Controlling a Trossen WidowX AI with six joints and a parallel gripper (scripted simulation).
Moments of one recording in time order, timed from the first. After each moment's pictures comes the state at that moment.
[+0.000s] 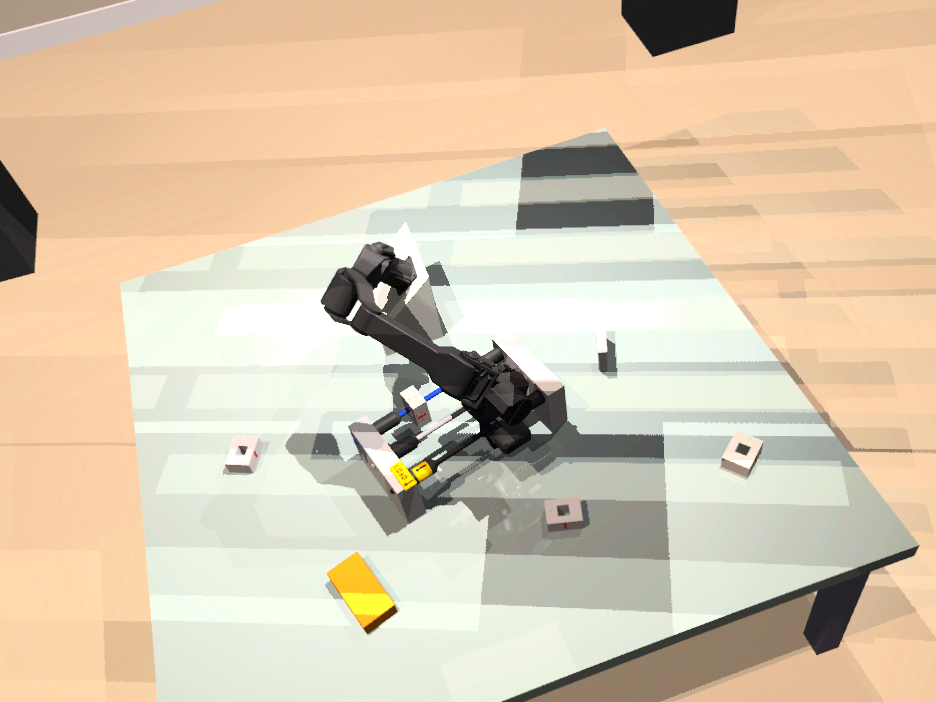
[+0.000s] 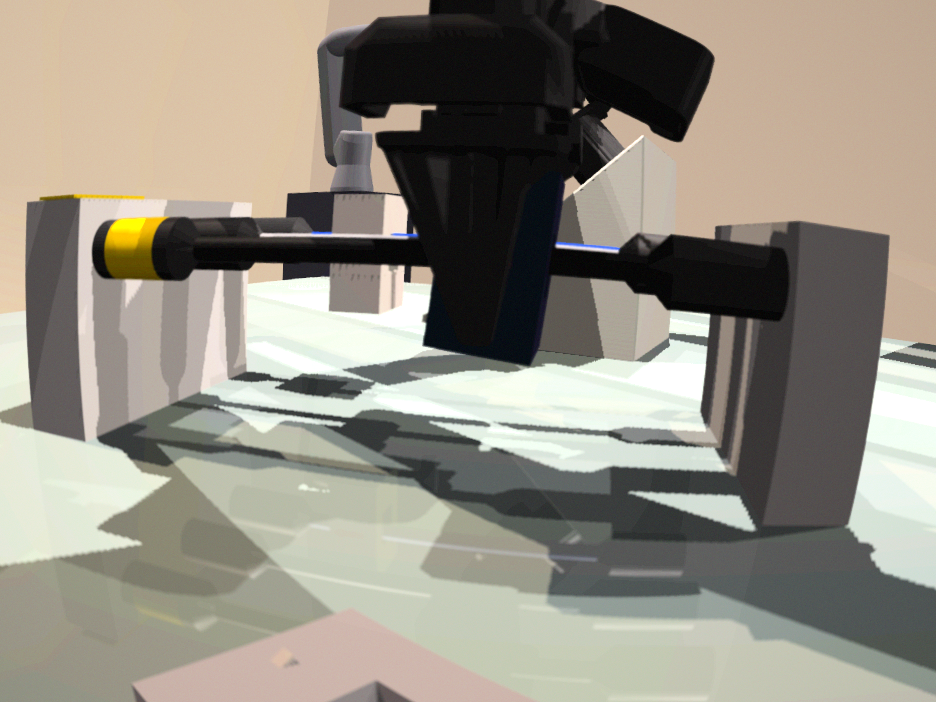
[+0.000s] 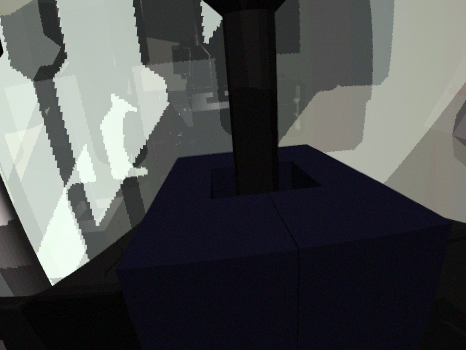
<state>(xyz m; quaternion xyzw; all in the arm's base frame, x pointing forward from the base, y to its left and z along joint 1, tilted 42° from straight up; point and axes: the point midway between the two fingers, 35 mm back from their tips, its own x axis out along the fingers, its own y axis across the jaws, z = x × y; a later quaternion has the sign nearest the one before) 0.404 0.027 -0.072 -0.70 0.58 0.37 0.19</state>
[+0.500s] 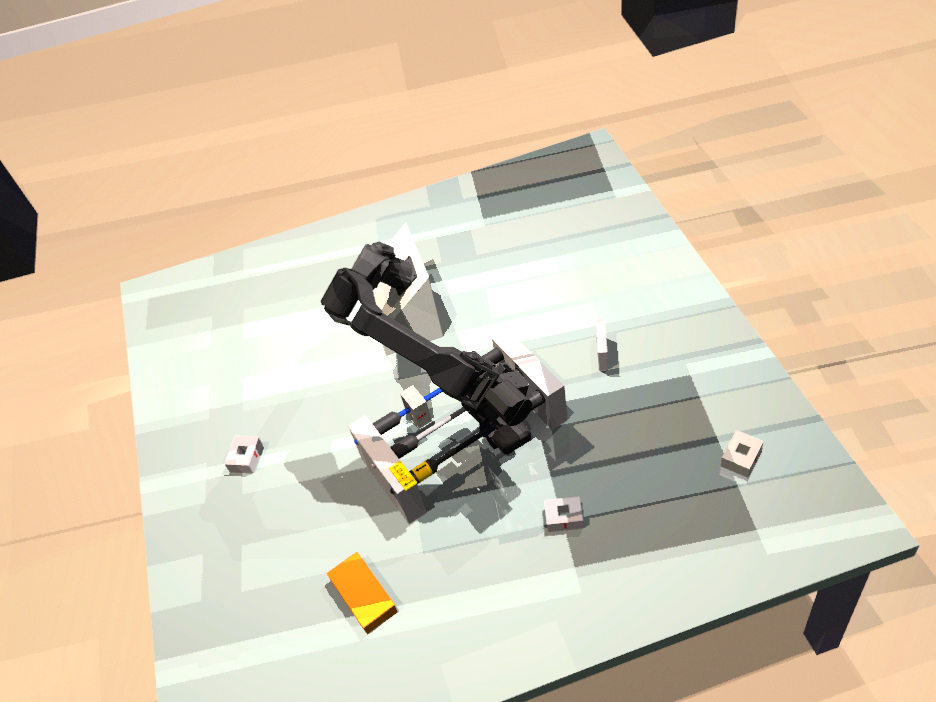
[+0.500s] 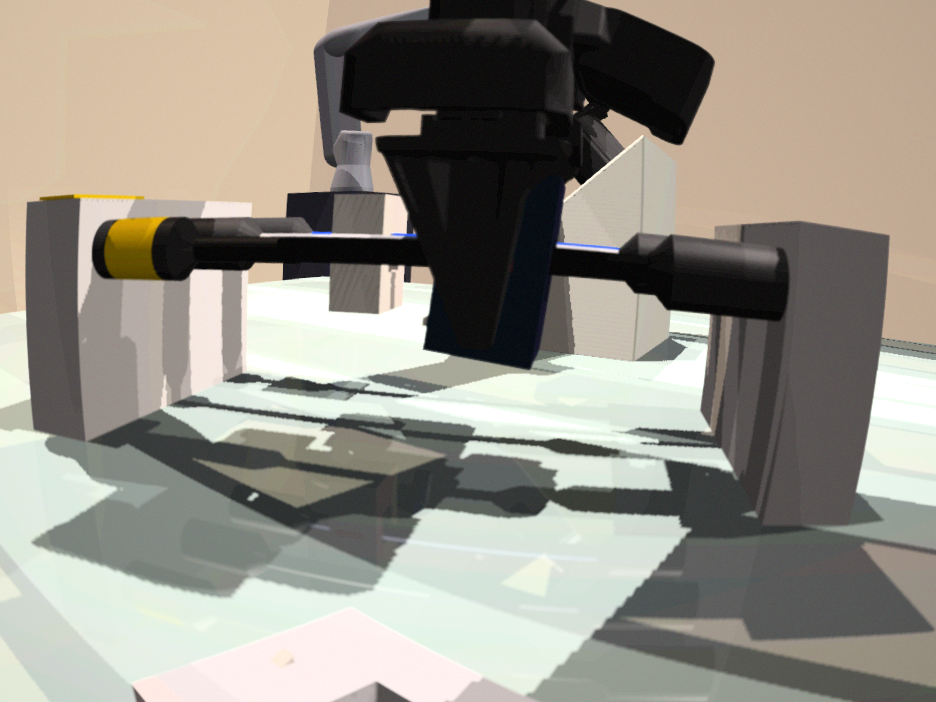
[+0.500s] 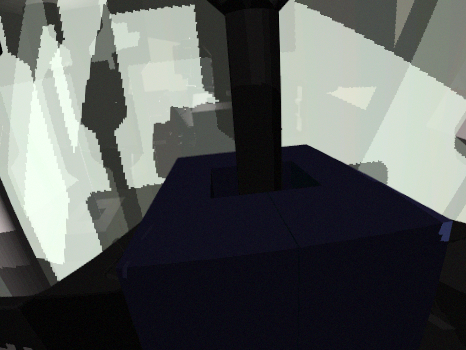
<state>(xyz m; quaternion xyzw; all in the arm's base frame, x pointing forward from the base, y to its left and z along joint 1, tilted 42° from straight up) 0.403 0.026 -0.073 -0.70 0.58 0.37 0.19</state>
